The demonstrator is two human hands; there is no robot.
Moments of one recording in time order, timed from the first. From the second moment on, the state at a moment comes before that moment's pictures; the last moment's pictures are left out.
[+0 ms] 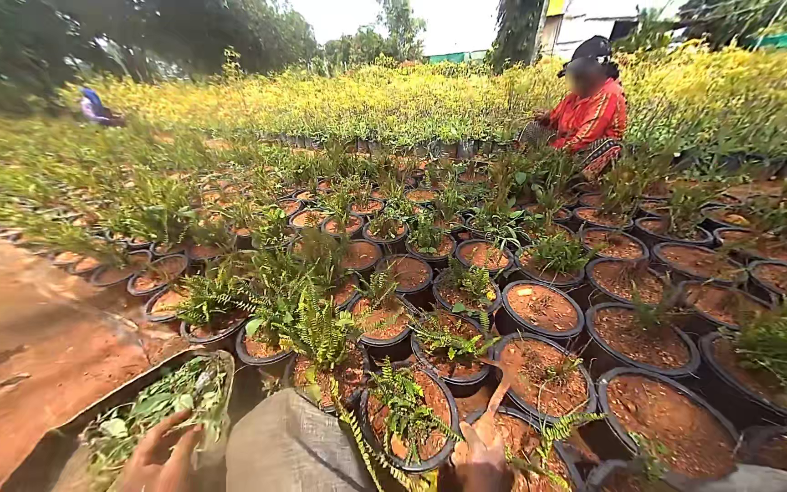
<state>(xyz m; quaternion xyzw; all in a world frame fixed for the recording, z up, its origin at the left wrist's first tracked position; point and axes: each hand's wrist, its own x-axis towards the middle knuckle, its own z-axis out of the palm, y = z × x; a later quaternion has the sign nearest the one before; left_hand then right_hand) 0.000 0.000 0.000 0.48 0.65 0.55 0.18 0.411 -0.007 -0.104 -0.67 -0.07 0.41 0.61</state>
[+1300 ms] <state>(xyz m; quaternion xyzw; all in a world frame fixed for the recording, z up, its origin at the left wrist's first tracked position) 0.095 0.071 0.119 0.80 0.36 0.08 0.48 0.491 0.056 -0.062 -0.81 -0.55 0.20 0.06</state>
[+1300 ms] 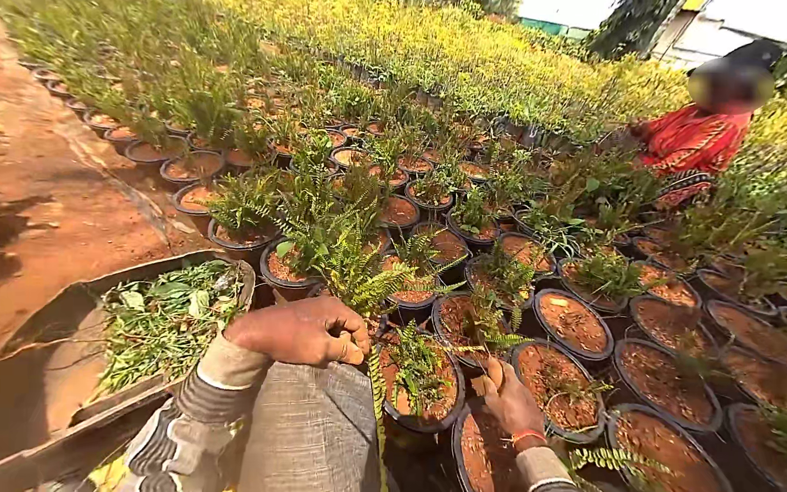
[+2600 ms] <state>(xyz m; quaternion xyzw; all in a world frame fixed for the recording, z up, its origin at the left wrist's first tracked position) 0.086 0.070 0.116 0.77 0.41 0.10 0.48 0.470 0.108 -0.059 -0.77 -0.51 0.37 0.12</state>
